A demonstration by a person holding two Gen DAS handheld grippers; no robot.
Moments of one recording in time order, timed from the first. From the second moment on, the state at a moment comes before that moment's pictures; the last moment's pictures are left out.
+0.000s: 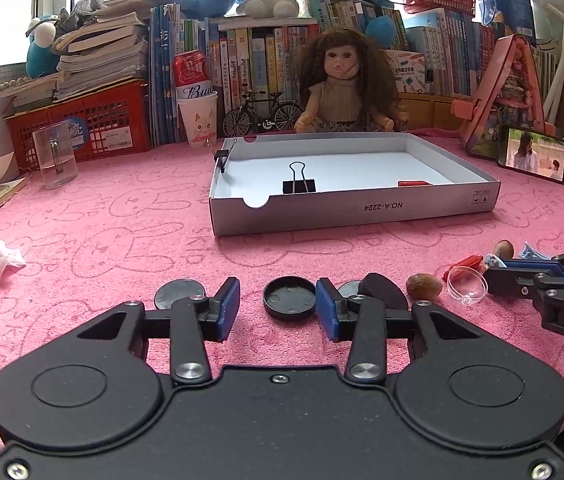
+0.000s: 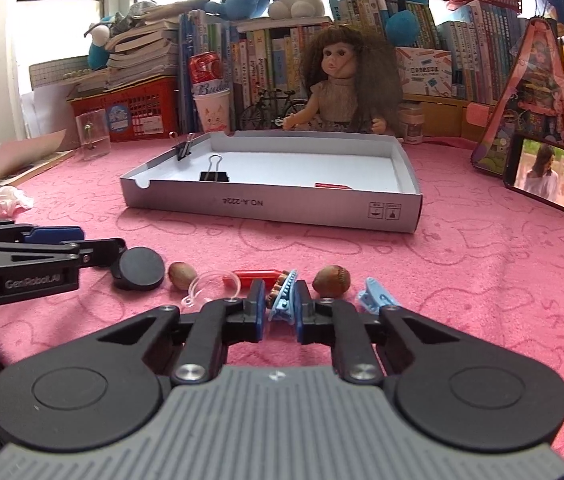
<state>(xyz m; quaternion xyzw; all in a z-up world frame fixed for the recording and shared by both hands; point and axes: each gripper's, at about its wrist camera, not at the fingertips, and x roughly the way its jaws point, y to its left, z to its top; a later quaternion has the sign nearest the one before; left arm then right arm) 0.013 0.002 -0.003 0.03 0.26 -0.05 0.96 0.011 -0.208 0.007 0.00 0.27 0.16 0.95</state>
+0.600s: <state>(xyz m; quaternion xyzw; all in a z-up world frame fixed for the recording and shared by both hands) 0.014 0.004 -0.003 0.03 0.25 -0.05 0.97 -0.010 -0.229 0.011 -0.04 0.28 0.18 0.94</state>
